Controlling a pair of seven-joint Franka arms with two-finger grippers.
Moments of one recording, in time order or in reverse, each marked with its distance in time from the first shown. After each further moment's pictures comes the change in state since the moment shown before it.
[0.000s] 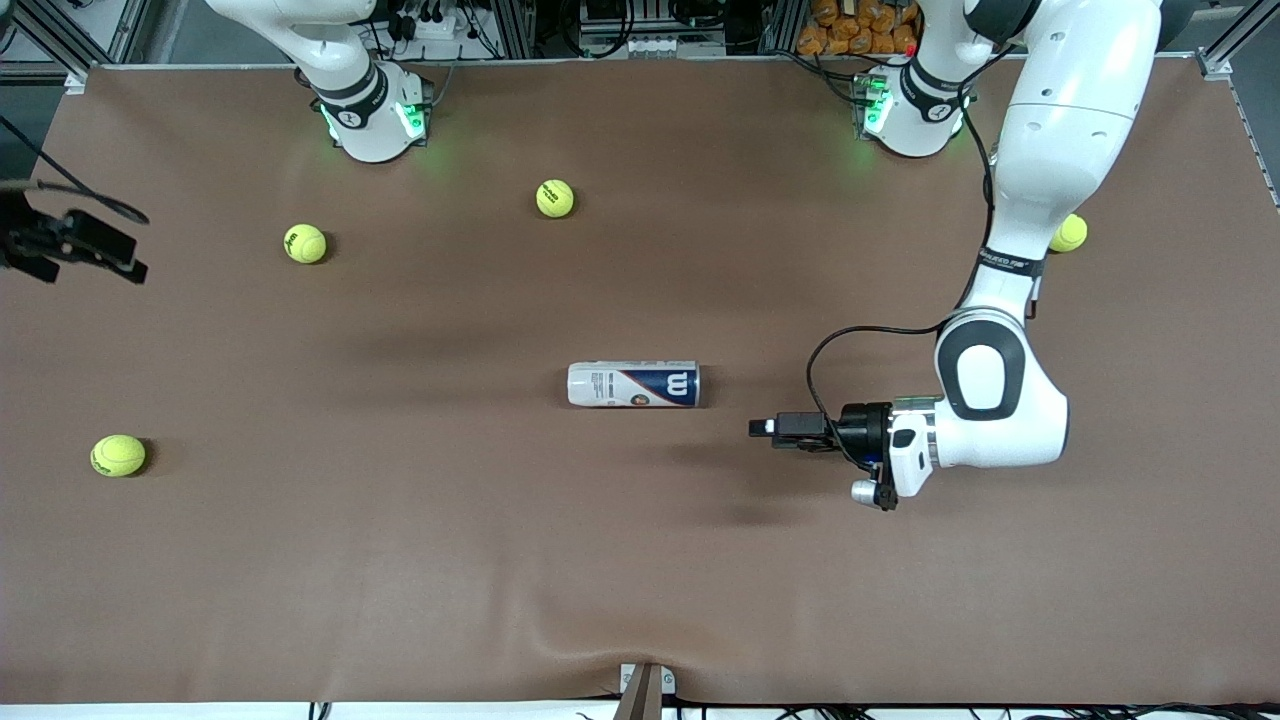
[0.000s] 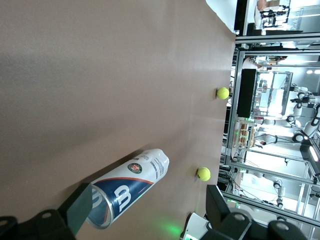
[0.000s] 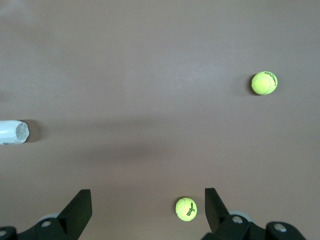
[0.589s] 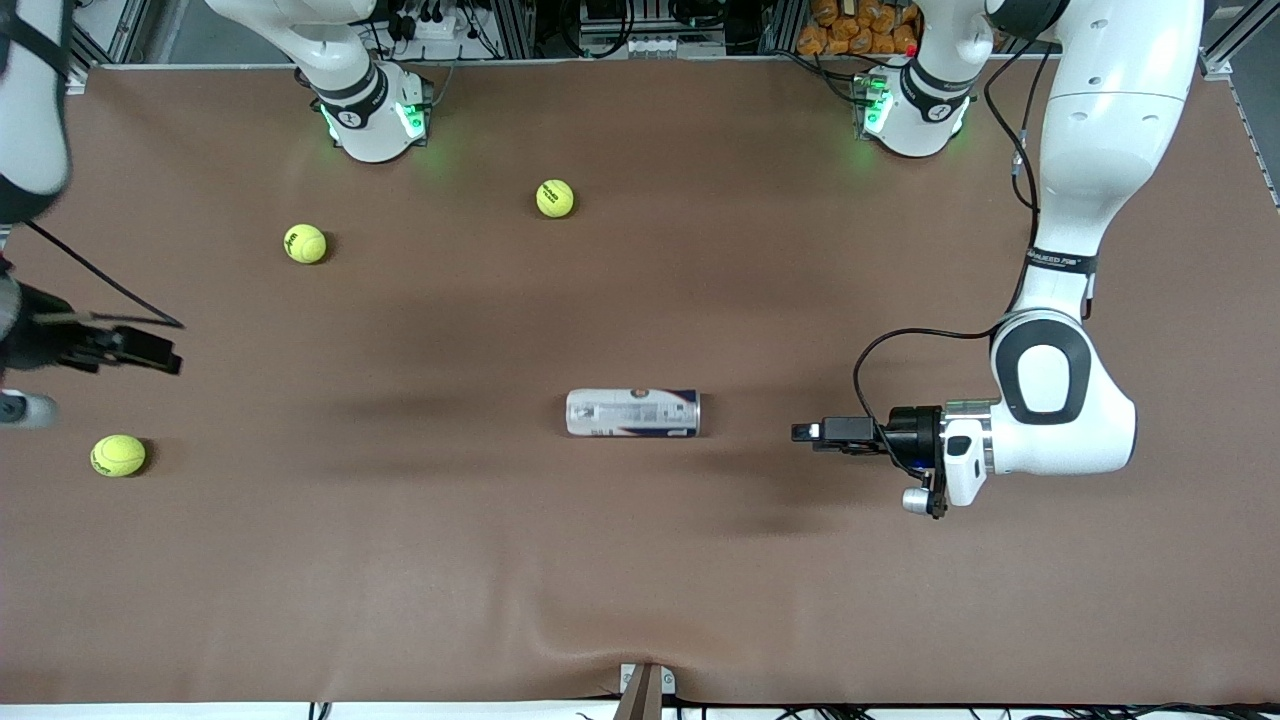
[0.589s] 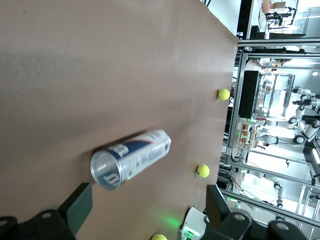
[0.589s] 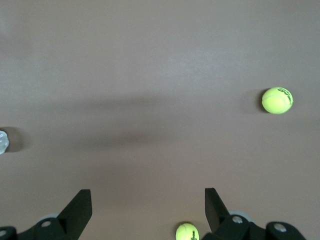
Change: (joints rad) left arm 0.063 -0.031 0.014 0.038 0.081 -0.073 -0.077; right arm 0.000 0.223 -0.012 0.115 0.003 0.066 -0.003
